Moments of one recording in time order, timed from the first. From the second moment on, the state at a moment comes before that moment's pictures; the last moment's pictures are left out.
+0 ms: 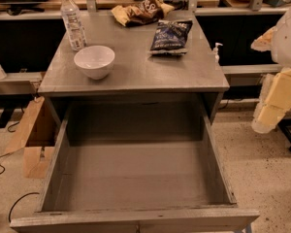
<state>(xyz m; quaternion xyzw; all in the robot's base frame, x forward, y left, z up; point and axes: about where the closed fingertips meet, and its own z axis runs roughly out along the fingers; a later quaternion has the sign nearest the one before) 0.438 -0.216 0.978 -0.60 0.78 -0.04 0.16</state>
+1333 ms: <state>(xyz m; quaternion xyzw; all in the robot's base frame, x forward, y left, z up) 0.586 -0.216 0.965 -0.61 0.72 0.02 0.32</state>
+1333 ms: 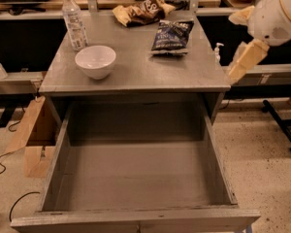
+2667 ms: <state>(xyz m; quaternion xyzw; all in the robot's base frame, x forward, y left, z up) 0.735 -0.197 0.961 -0.52 0.72 0.07 0.45</state>
